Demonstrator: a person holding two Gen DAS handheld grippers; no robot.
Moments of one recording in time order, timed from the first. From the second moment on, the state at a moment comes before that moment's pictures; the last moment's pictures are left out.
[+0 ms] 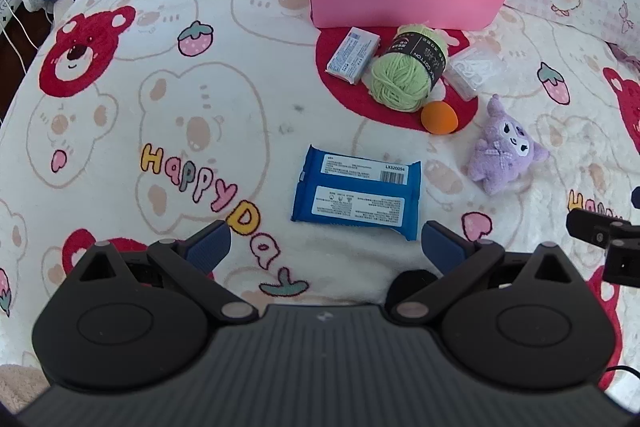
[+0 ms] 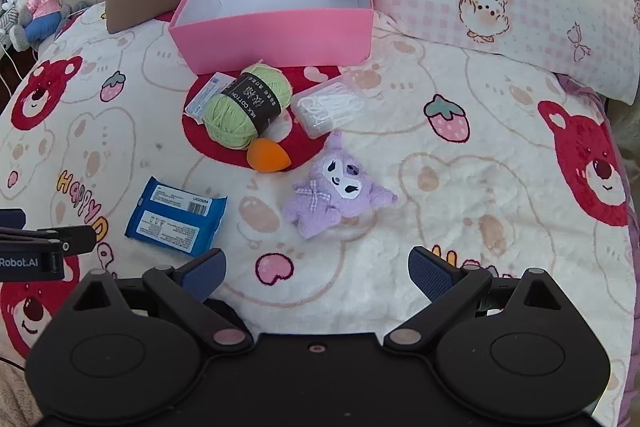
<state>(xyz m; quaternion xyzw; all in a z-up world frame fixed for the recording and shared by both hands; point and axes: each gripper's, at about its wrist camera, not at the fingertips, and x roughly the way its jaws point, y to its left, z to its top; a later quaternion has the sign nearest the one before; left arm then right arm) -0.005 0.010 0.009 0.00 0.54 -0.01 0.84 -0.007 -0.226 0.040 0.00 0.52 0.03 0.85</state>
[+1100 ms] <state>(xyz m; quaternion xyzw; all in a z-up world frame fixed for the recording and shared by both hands) -0.008 0.007 0.003 -0.01 0.56 -0.03 0.83 -0.006 -0.224 0.029 0.00 0.53 0.03 0.85</state>
